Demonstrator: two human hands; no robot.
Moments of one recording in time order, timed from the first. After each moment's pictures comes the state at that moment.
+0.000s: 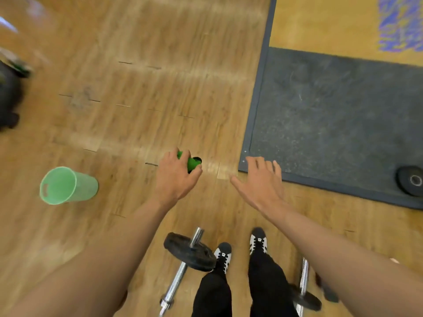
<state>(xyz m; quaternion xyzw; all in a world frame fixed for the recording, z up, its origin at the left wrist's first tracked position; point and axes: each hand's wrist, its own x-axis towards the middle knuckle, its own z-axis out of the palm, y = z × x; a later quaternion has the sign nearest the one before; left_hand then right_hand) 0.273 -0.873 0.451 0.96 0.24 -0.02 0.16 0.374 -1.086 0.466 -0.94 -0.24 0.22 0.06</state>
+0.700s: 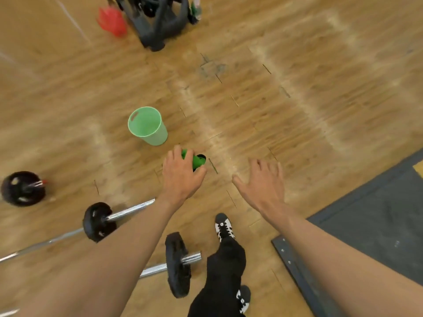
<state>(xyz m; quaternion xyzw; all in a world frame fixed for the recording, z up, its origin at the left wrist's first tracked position) 0.195 -0.701 0.445 0.77 0.62 0.10 0.08 0.409 -0.772 0.487 -0.78 -0.59 0.22 0.00</state>
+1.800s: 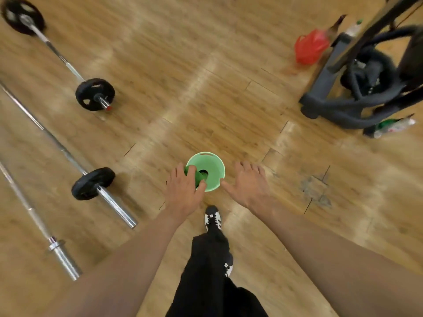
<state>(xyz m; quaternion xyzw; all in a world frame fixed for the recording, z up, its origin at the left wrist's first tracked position) 0.026 -0.268 0.398 0.34 0.92 0.13 0.15 0.129 -0.096 0.461 -0.30 -0.91 0.18 -0.23</state>
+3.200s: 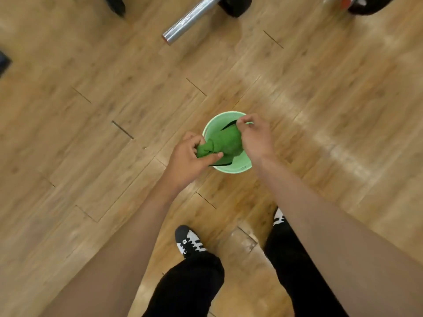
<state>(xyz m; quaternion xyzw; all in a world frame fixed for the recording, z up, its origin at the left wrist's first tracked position) 0.103 -0.099 0.177 -0.47 0.64 0.61 -0.07 -0.065 -0.046 0.188 0.12 -0.83 0.36 -0.42</state>
